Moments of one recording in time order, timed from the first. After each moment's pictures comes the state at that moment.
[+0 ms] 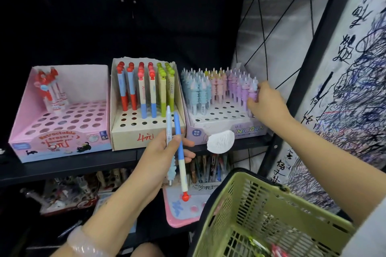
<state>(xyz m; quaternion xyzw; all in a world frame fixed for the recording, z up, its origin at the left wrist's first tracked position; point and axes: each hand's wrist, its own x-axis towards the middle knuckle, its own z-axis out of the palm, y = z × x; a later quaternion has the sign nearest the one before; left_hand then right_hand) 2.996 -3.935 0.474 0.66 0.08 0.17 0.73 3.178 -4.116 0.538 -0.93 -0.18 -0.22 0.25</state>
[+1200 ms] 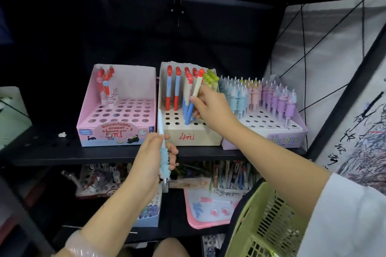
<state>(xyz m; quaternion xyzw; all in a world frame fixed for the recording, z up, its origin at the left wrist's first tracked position) 2.948 -3.868 0.468 0.51 0.18 0.25 0.80 3.079 -3.949 0.541 -0.80 -0.41 -0.07 0.44</state>
